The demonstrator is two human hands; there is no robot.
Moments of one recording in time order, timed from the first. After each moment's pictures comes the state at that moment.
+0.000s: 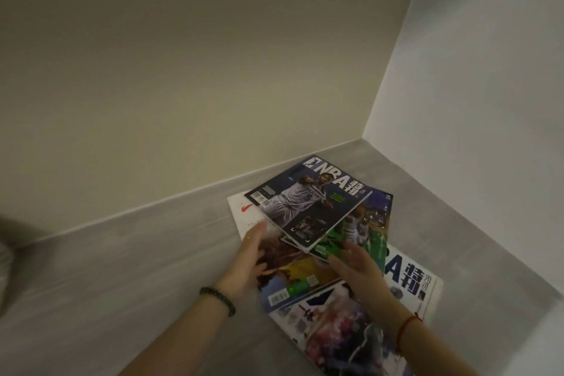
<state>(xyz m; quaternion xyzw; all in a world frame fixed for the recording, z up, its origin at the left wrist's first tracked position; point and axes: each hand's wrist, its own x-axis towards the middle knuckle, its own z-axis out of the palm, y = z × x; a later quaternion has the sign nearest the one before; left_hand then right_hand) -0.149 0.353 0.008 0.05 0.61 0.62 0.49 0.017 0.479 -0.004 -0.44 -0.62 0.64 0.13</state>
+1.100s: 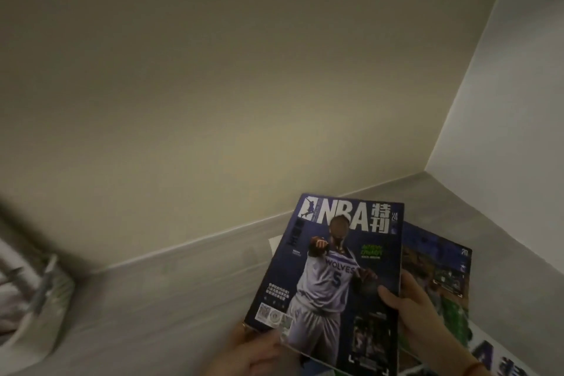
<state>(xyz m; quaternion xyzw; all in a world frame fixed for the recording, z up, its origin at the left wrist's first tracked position) -0.177 0.284 0.002 -0.01 0.59 0.66 0.47 -0.051 0.527 0.000 -0.40 -0.44 0.79 0.17</state>
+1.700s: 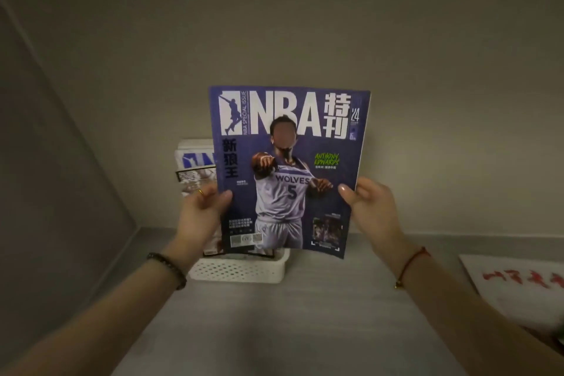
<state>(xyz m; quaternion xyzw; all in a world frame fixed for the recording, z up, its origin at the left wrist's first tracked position) -0.348 -0.062 0.149 0.03 0.71 0.70 -0.05 -0.295 0.176 0.148 -0.08 -0.73 0.63 0.23</state>
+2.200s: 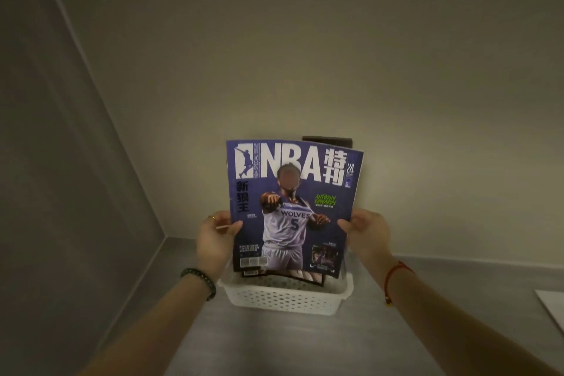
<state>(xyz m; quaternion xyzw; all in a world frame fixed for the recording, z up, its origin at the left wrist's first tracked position) -0.444 -0.148 0.070 -0.08 0.73 0.68 -0.06 -0.396 0.089 0.083 -0.18 -0.82 0.51 0.17</state>
